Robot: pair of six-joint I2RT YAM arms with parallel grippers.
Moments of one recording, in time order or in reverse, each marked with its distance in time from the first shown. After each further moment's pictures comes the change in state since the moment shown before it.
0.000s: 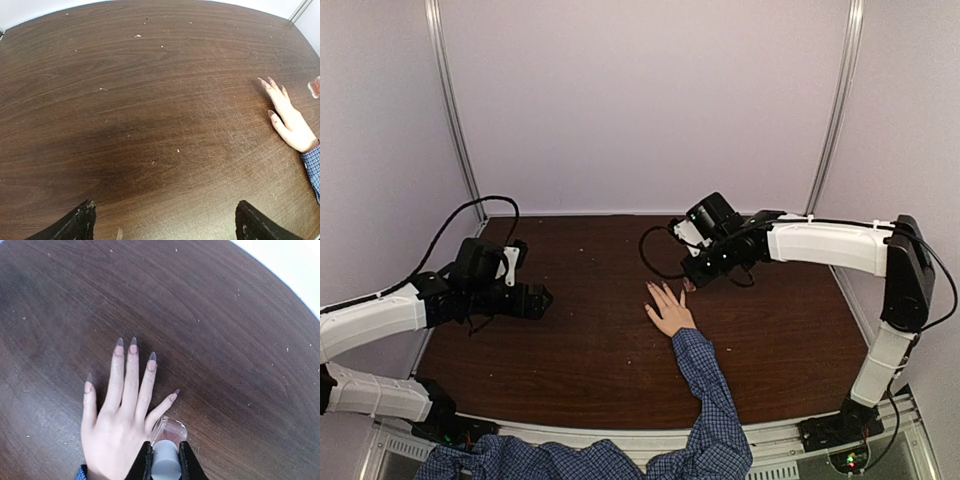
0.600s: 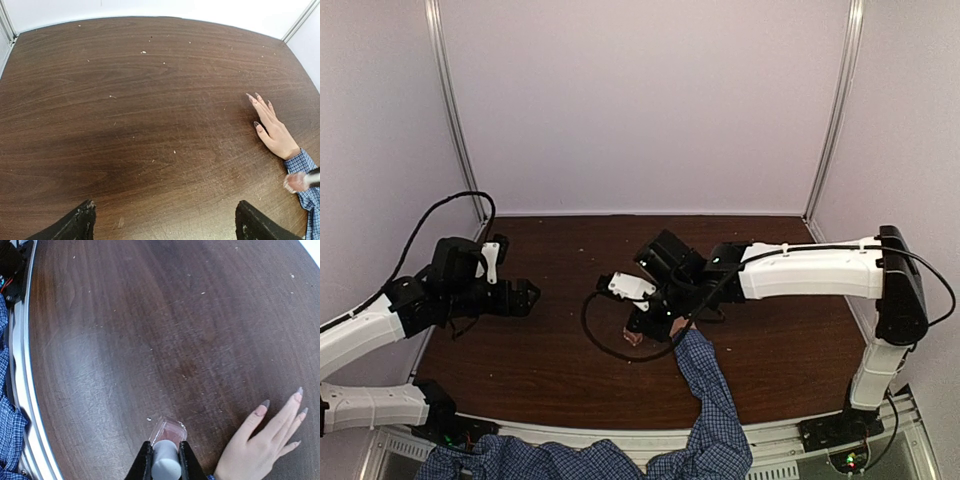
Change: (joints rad) left arm 0.000 -0.186 0.000 -0.109 -0.015 -0.057; right arm 0.299 0.021 0.038 0.016 -0.222 -0.191
